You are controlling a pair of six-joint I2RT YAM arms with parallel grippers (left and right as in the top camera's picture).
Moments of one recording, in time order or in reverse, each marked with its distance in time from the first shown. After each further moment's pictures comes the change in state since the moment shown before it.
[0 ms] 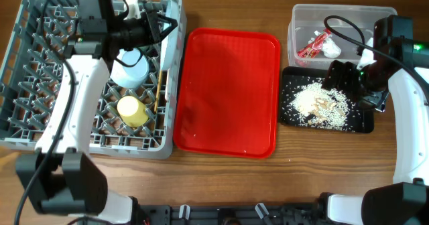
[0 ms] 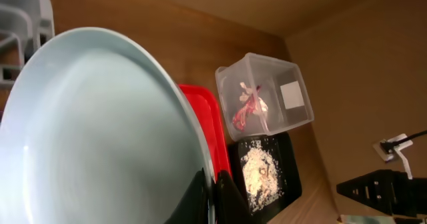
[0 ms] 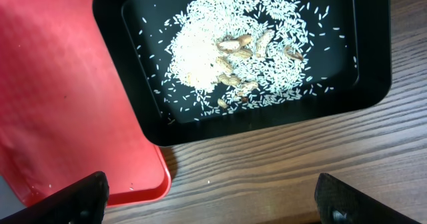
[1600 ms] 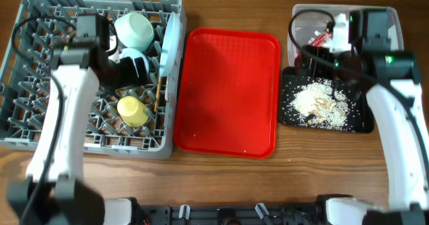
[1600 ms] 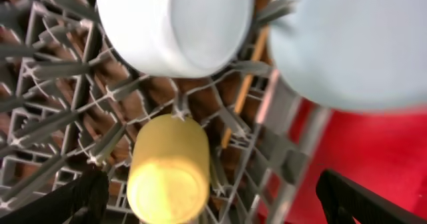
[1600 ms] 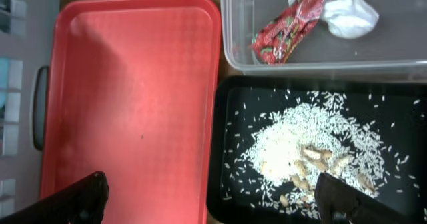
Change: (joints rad) left arm 0.027 -0.161 -0.055 -0.643 -0.732 0.105; right arm 0.185 -0.132 -0.130 0.411 -0.071 -0.089
